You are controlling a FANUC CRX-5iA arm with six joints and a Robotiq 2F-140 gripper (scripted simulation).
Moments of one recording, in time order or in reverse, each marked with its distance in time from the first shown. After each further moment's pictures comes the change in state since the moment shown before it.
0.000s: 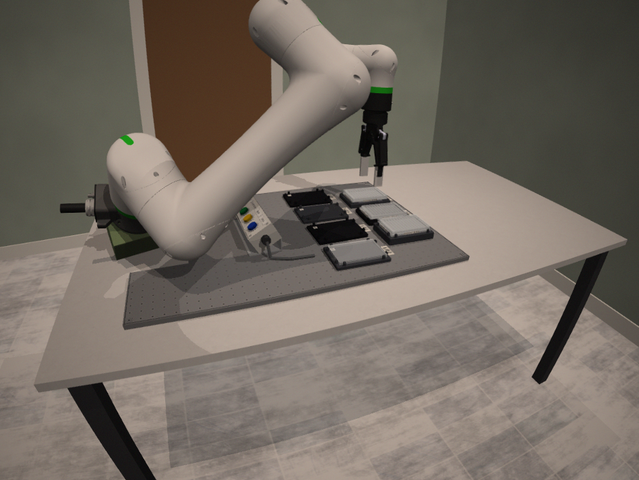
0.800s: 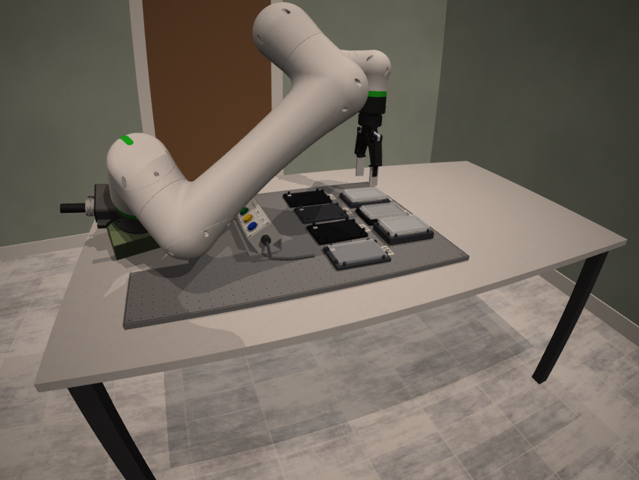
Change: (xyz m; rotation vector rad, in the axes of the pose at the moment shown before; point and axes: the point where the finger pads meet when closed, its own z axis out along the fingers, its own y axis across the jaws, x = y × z) arm 0.008 -0.048 0.016 0.001 0.006 -0.001
